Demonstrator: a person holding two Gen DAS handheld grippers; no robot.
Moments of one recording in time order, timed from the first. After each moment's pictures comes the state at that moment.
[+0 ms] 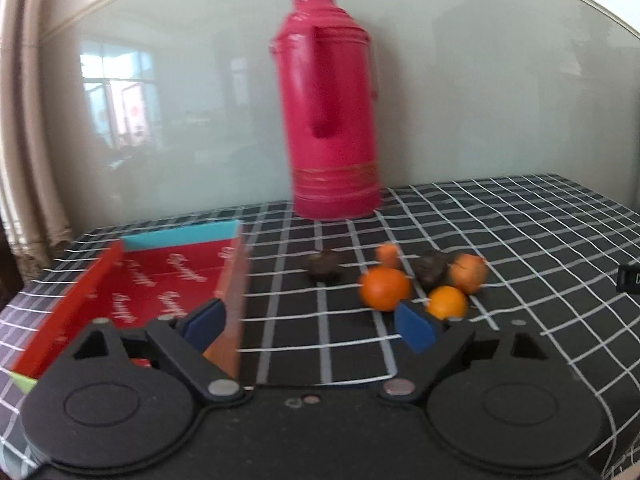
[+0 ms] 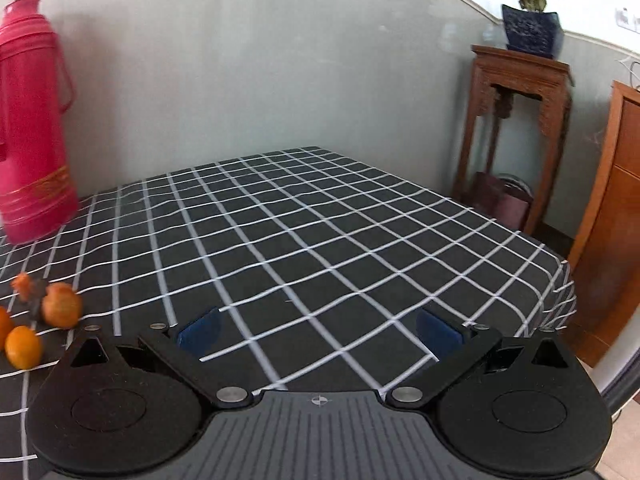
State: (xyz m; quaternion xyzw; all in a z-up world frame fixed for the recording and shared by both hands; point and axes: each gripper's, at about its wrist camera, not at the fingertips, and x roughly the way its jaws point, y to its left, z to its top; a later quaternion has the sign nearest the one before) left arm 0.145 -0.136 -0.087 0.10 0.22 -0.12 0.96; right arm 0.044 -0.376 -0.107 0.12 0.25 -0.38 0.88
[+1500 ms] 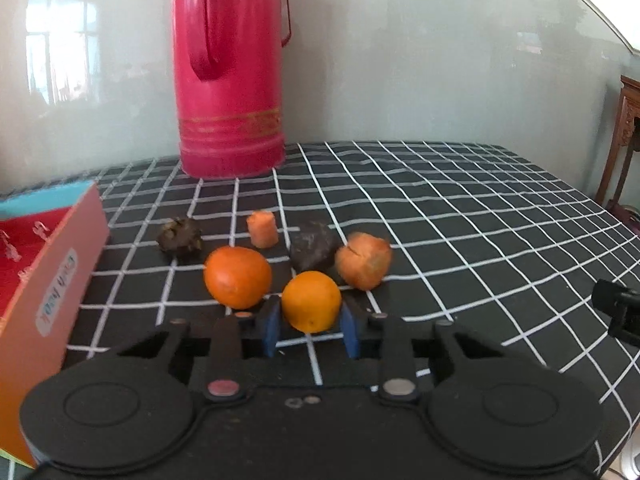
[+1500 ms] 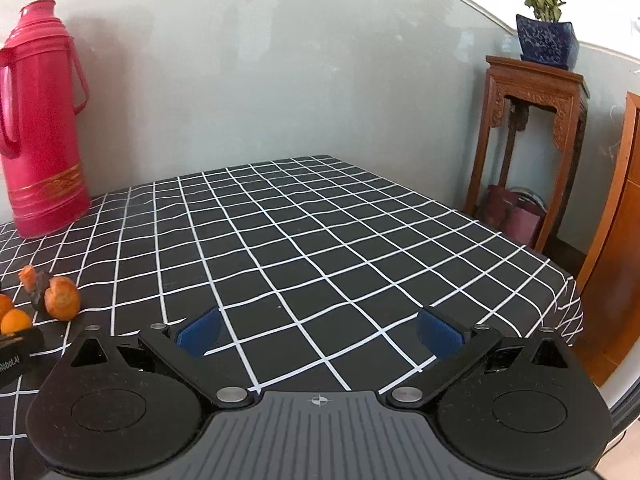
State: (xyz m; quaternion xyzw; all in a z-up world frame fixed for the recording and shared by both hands) left arm 0.181 -0.204 -0.120 0.08 0.28 -0.21 0.93; right arm 0.039 -0.374 -0.105 0.10 0.24 -0.35 0.90
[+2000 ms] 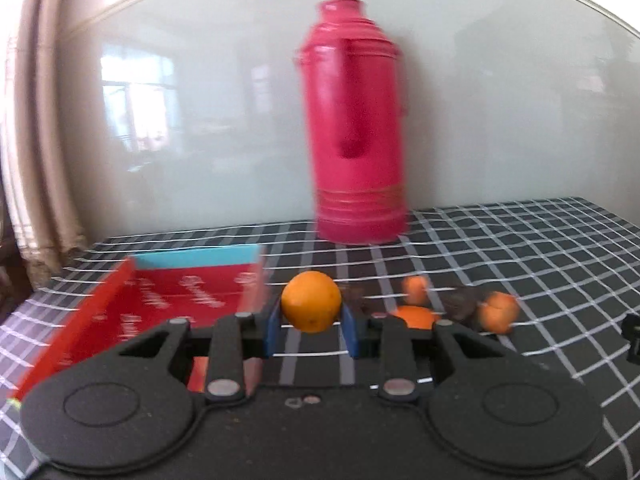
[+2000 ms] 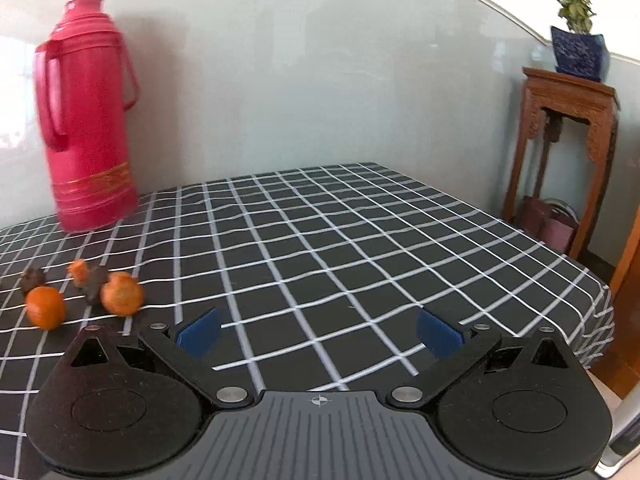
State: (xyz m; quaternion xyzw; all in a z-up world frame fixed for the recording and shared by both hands) left arm 0.169 -0.121 -0.076 0.09 0.20 -0.08 0.97; right arm 0.059 -0.333 -0.102 0.09 0.23 -0.29 0.92
